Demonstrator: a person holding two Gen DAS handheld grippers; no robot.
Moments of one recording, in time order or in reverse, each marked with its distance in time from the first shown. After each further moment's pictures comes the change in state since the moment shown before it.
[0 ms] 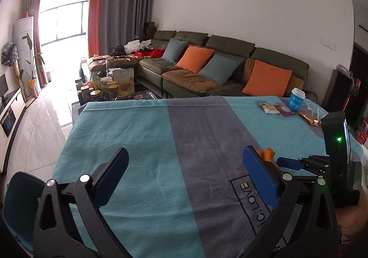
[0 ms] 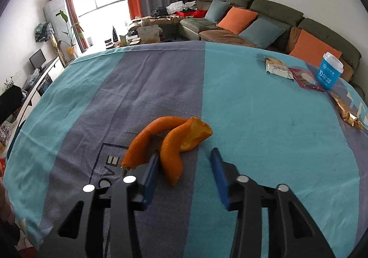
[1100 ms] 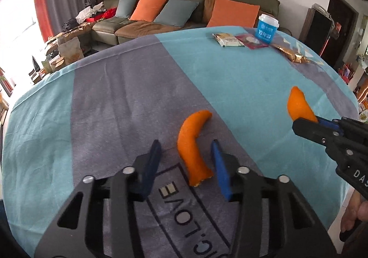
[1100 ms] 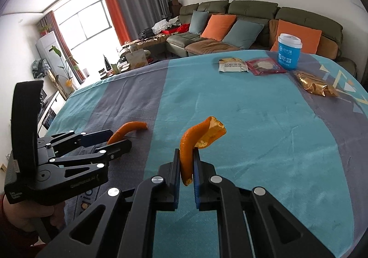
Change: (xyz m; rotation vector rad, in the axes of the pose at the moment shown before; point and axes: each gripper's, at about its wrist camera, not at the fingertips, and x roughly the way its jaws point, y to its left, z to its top) left arm 0.112 -0.116 -0.026 0.208 0.353 -0.180; right arm -0.054 -0.072 -0.030 0.180 -0.110 0.043
